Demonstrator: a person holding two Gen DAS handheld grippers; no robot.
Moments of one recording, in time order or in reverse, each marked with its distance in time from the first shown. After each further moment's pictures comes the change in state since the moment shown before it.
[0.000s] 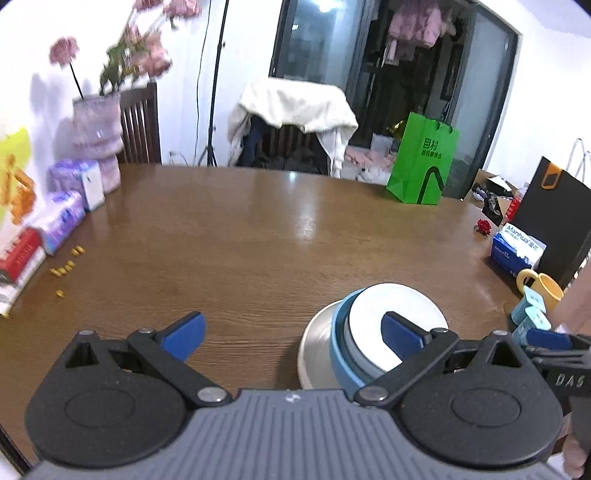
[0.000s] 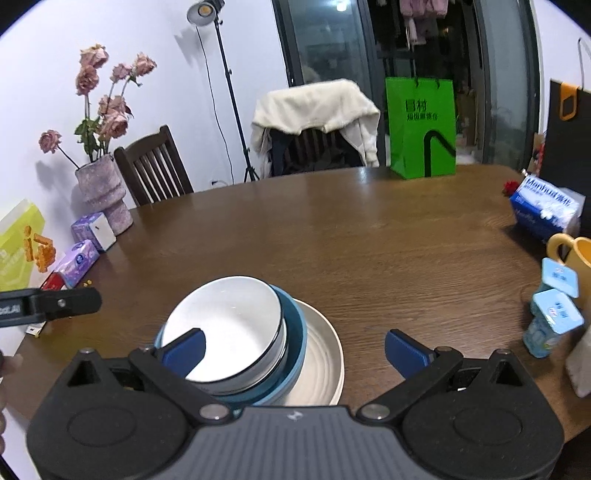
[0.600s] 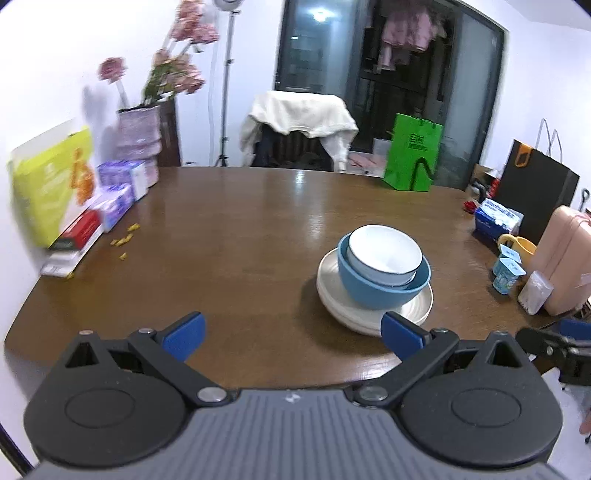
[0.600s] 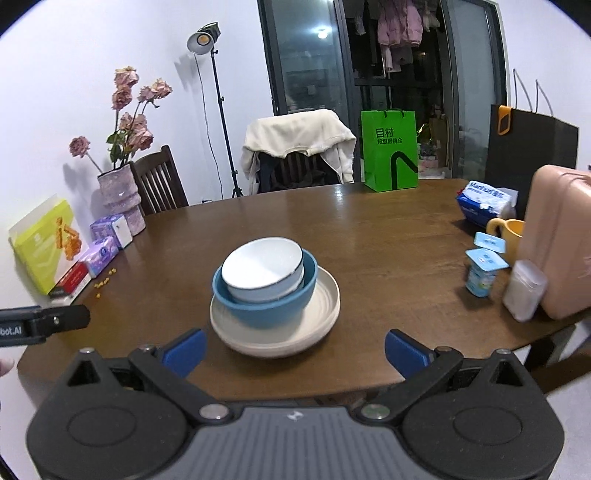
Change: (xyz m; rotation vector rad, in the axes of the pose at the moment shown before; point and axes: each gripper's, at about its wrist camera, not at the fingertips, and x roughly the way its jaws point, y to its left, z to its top) left arm -0.140 0.012 -0.089 0.016 -0.022 0.035; right arm -0.160 0.050 -0.102 0.001 -0.069 -0.073
